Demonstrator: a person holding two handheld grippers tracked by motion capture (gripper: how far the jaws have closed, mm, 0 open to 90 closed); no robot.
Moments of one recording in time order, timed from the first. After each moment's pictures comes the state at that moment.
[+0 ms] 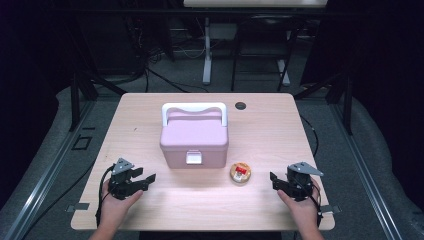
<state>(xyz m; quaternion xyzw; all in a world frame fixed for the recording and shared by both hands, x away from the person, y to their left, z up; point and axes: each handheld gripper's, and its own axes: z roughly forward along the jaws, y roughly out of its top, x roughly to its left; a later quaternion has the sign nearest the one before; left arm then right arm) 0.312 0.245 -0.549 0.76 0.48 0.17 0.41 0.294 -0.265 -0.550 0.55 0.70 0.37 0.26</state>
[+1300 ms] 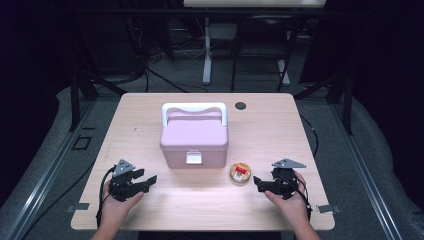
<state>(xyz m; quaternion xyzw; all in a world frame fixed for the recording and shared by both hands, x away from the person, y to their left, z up) 0.309 0.244 -0.549 0.76 0.47 0.17 0.41 0.310 -0.234 -0.551 0.52 0.75 0.37 0.19</state>
